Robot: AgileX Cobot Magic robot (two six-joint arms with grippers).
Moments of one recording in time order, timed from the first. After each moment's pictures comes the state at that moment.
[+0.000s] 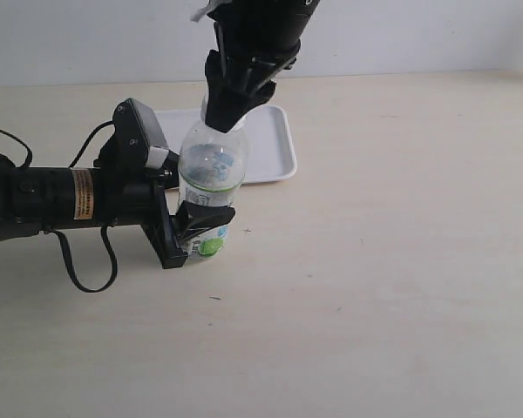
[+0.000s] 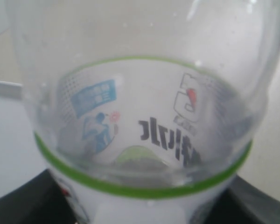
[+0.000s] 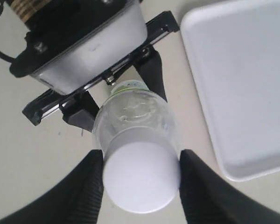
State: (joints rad) left arm -0.35 1.95 -0.75 1.03 -0.87 -0.29; right arm 0.50 1.90 -1.80 0.28 1.22 -0.80
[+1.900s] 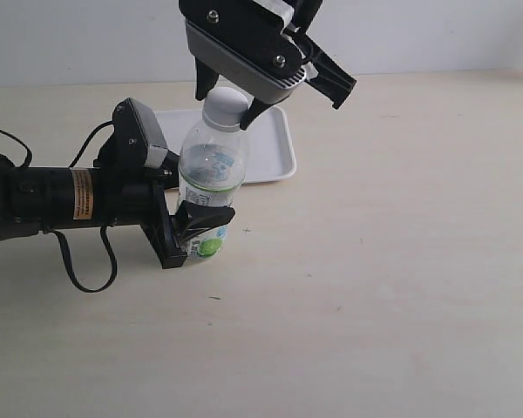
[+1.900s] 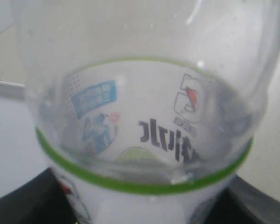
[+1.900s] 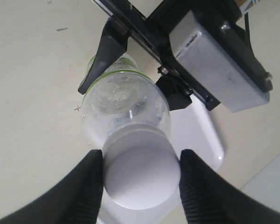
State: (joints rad) left arm -0.35 1.95 -0.75 1.04 -0.87 -0.30; right arm 0.50 1.90 -1.80 0.26 1.23 -2.10
